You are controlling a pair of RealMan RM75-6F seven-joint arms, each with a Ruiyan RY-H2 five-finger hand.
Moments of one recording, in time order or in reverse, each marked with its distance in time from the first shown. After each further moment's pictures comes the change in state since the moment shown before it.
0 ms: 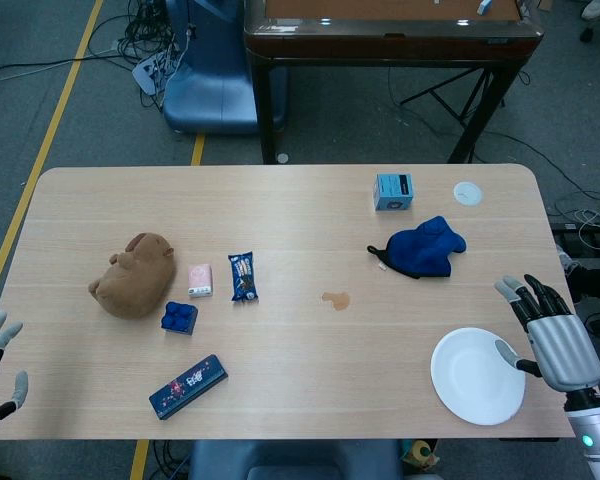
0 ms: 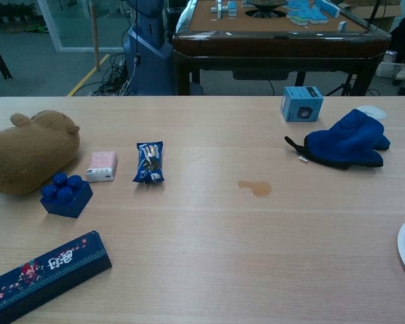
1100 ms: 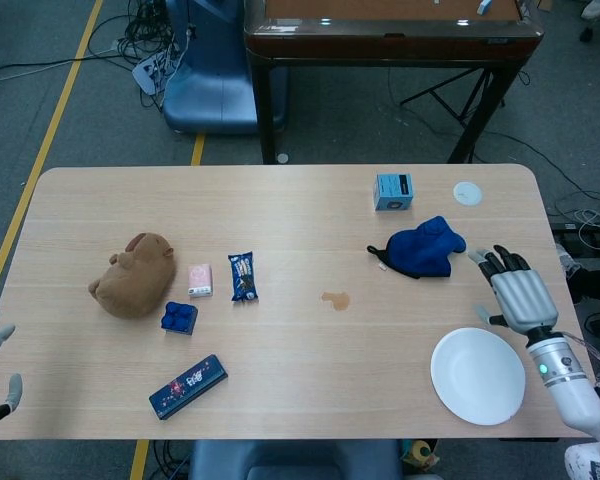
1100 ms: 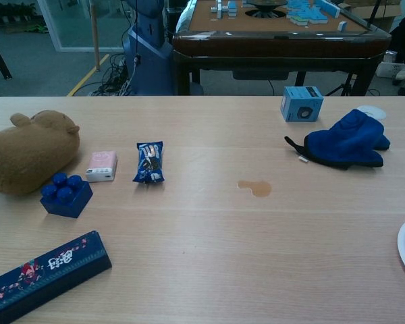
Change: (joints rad) left arm 0.017 0.000 0.002 0.009 -0.002 0.023 -0.014; right arm 0.248 -0.082 0.117 0.111 0.315 -0.399 -0.123
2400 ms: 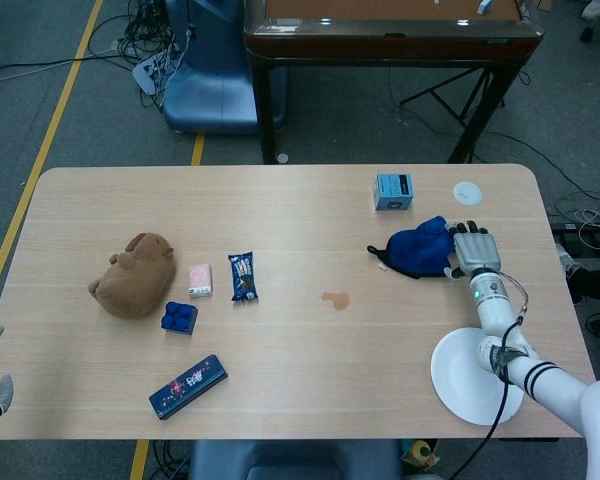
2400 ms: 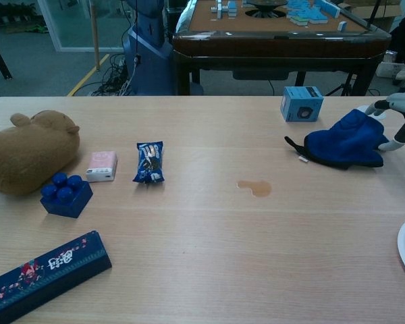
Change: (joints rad) left arm 0.013 0.007 -0.009 -0.006 -0.023 0.005 0.006; right arm 0.386 -0.452 0.039 0.688 0.568 -0.410 -0.198
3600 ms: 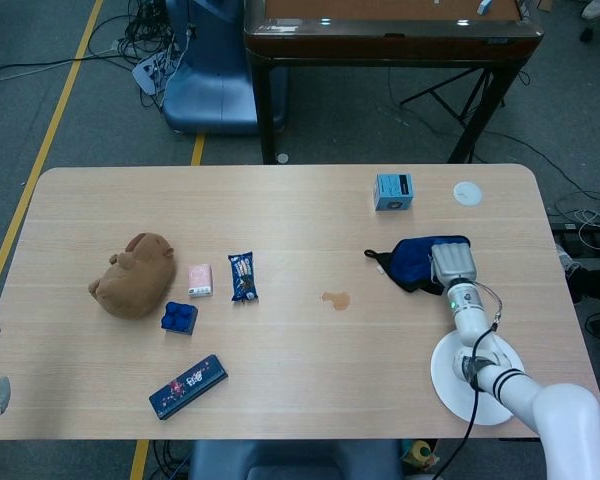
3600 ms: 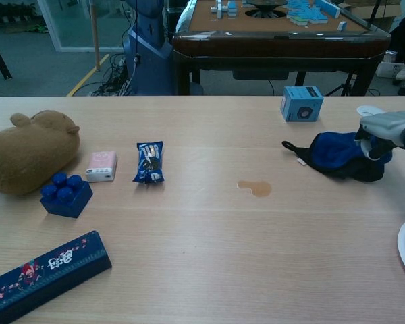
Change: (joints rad) left arm 0.005 -0.003 -0.003 0.019 -0.009 -0.004 -0.015; right arm 0.005 -0.188 -0.023 0.188 -0.120 0.021 0.022
